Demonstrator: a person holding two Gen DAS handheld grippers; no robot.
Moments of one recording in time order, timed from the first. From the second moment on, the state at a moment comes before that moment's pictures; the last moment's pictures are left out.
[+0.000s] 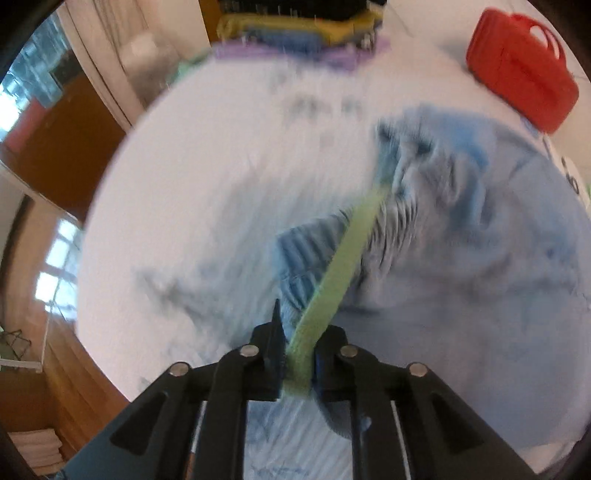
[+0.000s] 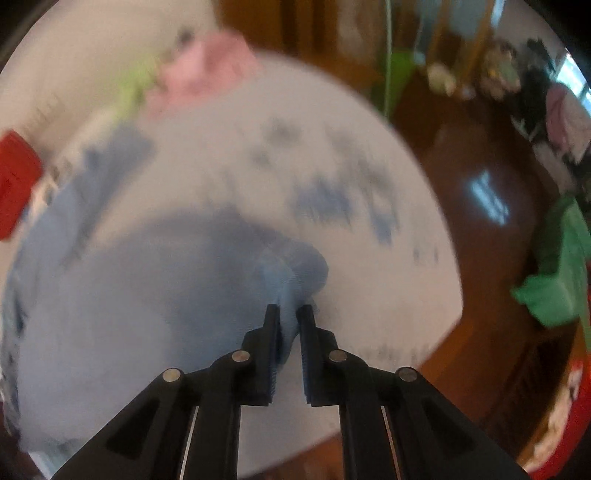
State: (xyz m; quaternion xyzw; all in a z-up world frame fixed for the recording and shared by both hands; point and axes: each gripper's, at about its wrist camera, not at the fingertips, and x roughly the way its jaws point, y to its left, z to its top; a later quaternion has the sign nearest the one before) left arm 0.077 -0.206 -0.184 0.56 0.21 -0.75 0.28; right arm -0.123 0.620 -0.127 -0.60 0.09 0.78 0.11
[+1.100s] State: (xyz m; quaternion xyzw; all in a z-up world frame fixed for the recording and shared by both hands) left arm -0.139 -0.237 -0.213 0.56 0.16 -0.78 0.23; right arm -0.371 0.453 -0.121 -0.55 0.10 0.82 -0.05
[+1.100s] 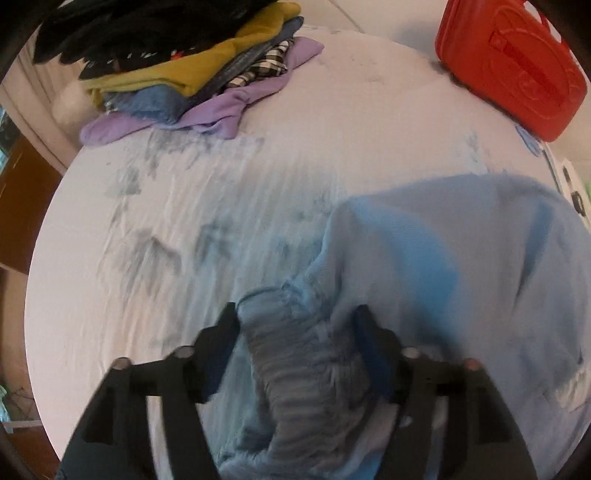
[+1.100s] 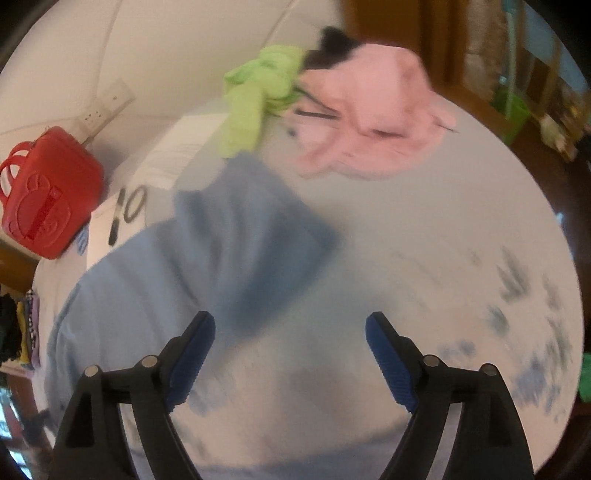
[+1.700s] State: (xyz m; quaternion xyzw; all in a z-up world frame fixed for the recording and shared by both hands) left arm -0.171 -0.217 -0.214 0.56 0.11 -0.78 0.25; right arm -0.568 0.352 -0.201 -0.60 0.03 0.80 -0.05
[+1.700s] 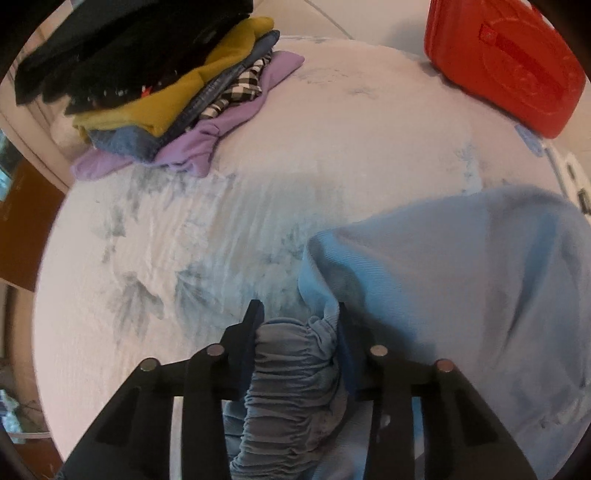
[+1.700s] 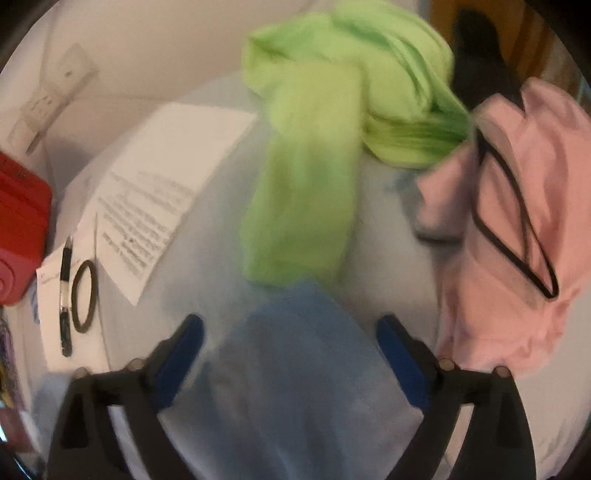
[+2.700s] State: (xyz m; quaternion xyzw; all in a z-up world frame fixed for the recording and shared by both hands) left arm 0.064 -0.224 -0.134 0.41 0.05 -0.87 0.25; right arm -0.141 0.609 -0.115 -0.46 0.26 0.85 -0.05
